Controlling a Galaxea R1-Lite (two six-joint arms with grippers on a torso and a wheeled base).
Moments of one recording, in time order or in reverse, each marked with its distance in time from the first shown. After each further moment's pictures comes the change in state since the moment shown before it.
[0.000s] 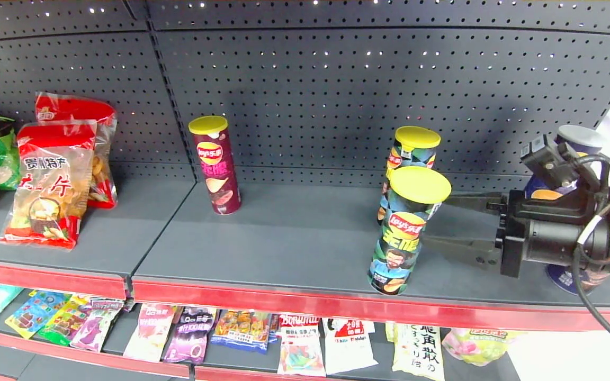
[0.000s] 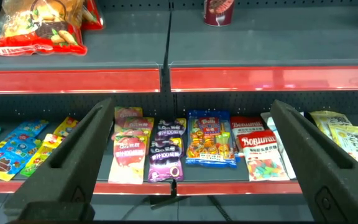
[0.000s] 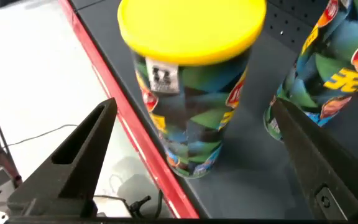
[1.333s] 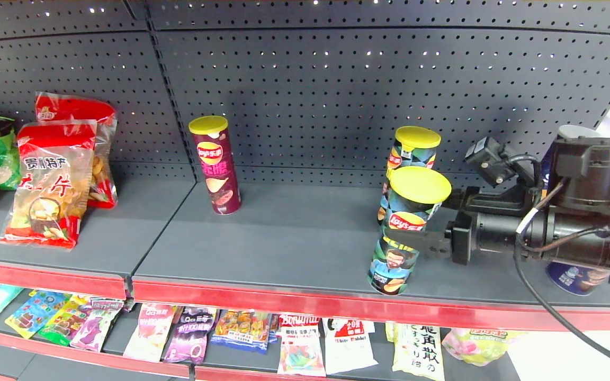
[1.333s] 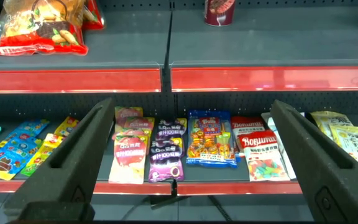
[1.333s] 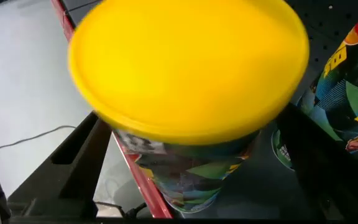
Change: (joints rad) left arm 0.000 0.000 0.000 0.000 0.000 0.000; right arm 0.077 0.146 -0.060 -0.089 -0.072 0.014
